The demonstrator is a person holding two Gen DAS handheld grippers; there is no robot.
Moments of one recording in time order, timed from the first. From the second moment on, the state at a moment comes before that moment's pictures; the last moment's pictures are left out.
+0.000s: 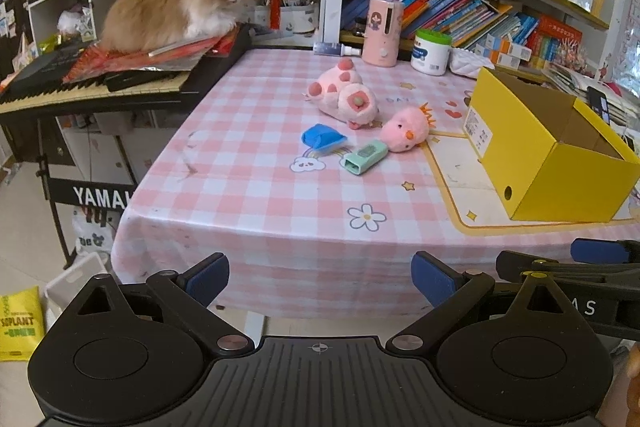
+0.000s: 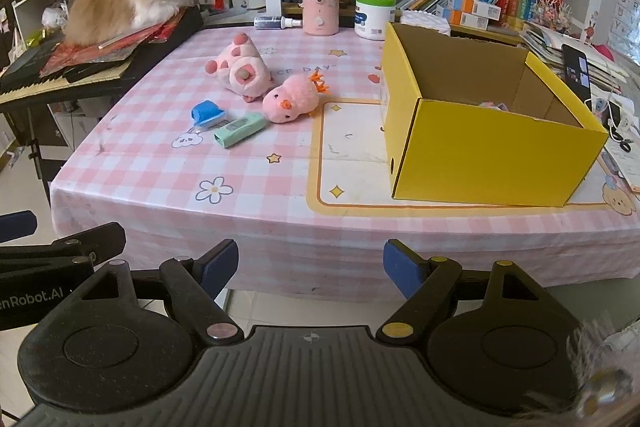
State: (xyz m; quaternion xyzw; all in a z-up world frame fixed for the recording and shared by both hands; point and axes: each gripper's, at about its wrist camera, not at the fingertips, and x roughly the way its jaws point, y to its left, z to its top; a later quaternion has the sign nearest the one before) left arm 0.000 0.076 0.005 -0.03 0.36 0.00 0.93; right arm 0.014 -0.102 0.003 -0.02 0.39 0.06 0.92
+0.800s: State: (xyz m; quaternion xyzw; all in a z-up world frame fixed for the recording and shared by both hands) left arm 0.101 0.078 -0.014 -0.08 0.38 0.05 0.92; right arm 0.142 -0.094 -0.003 -0.03 0.38 0.12 0.92
